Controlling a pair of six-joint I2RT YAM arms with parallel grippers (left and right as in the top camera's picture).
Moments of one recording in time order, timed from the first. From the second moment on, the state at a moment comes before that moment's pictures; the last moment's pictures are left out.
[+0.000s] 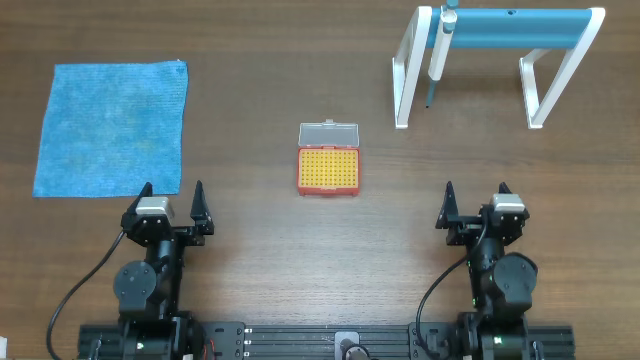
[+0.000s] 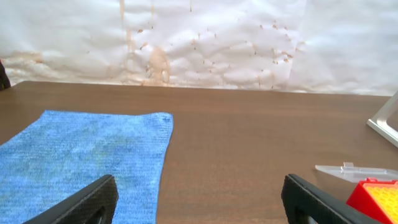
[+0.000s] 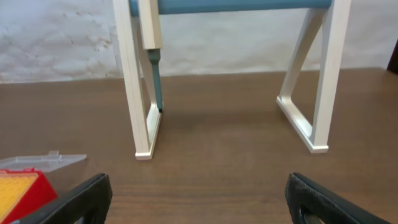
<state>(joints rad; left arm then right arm) 0.04 0.01 0.01 -0.08 0.02 -0.05 -0.01 0.16 0.03 0.00 -0.01 0.04</state>
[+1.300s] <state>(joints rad) 0.04 0.01 0.01 -0.07 0.02 -0.05 0.04 1.66 0.70 0.82 -0.01 0.07</state>
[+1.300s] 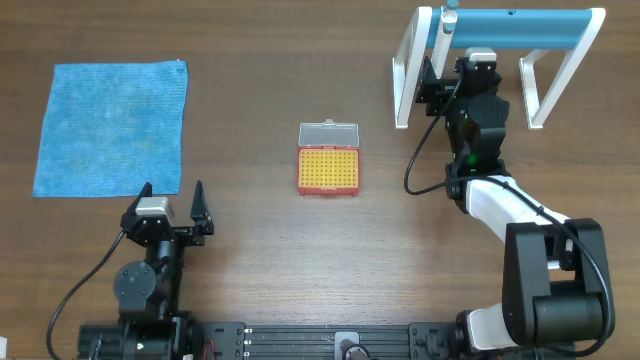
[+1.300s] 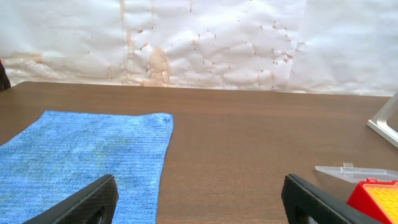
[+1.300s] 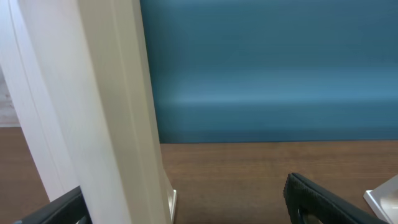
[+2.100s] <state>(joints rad) 0.04 0.01 0.01 -0.07 0.02 -0.05 0.04 1.71 0.71 0.89 -0.08 0.08</state>
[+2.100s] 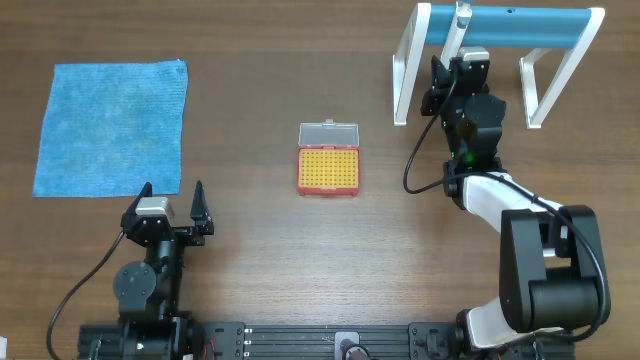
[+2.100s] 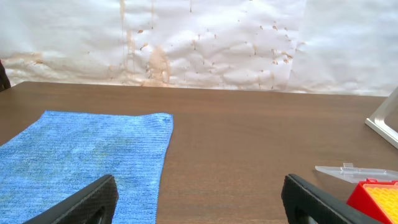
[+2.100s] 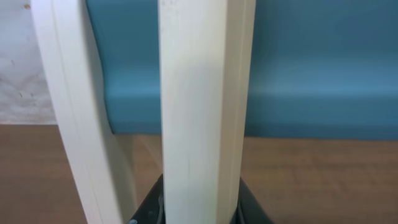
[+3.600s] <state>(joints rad) 0.04 0.01 0.01 -0.07 0.02 -0.05 0.53 1.87 0.49 1.44 -0.22 0.15</state>
